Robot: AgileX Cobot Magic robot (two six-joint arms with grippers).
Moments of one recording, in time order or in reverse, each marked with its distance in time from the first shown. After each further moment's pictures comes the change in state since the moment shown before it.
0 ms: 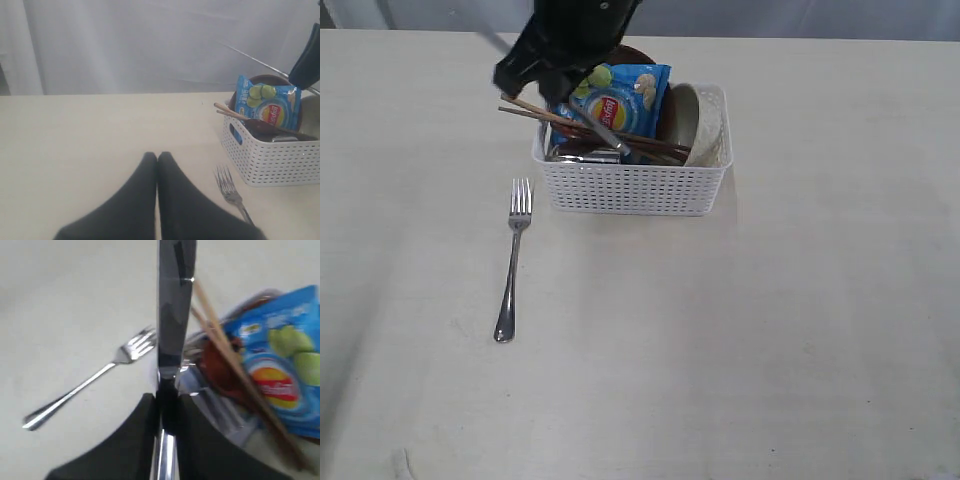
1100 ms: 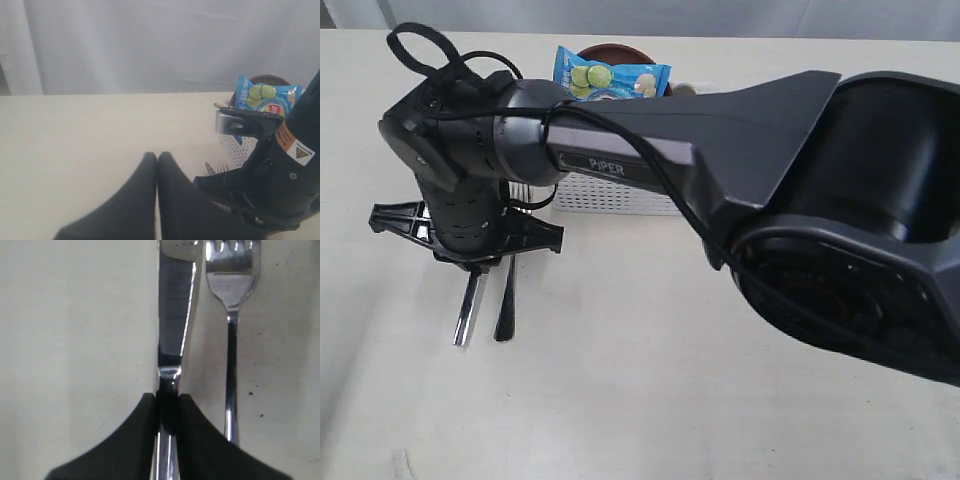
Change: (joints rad) left arm 0.000 0.000 0.000 0.000 0.000 0.000; right arm 0.317 0.306 0.000 -0.215 -0.150 1.396
